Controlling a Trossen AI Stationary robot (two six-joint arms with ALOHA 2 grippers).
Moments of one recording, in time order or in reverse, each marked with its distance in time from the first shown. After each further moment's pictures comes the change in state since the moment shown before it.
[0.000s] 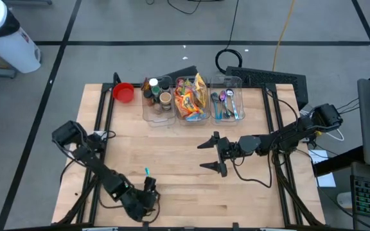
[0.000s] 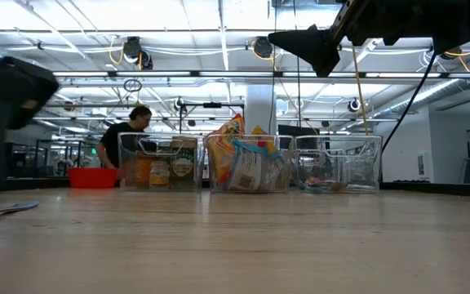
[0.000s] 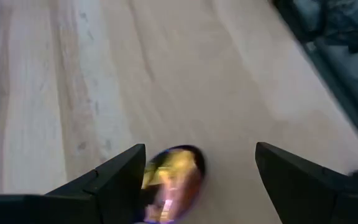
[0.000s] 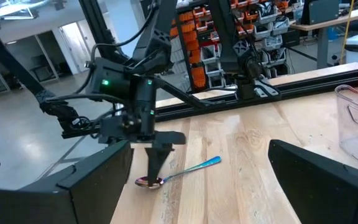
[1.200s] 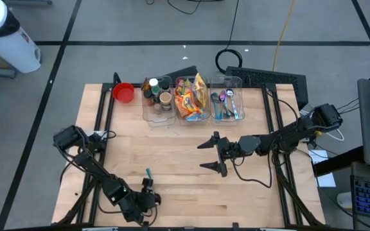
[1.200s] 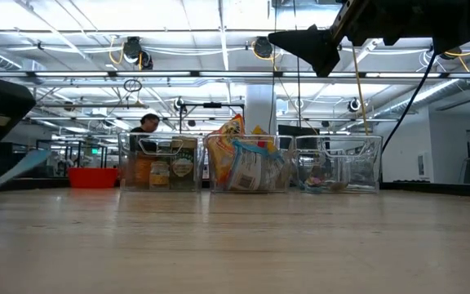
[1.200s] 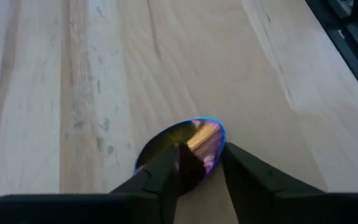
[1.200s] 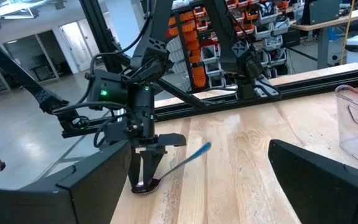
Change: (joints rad) left arm -0.043 0.069 0.003 -0.008 -0.104 -0.116; right arm 0.000 0.000 0.000 0.000 -0.002 -0.003
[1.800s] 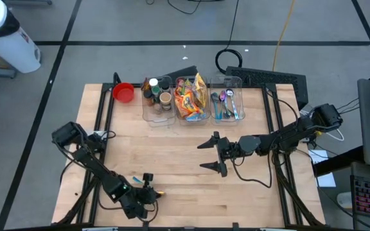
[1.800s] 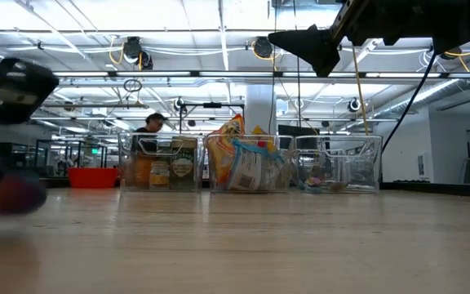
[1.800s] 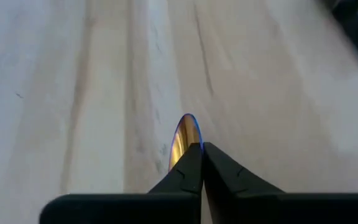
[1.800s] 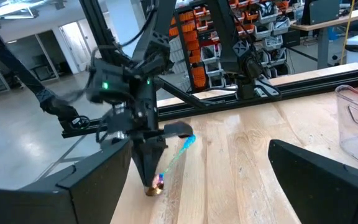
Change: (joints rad) left arm 0.027 -0.056 -0.003 -0.005 -0.113 0.009; right arm 0.000 0.000 0.000 0.000 0.000 0.000
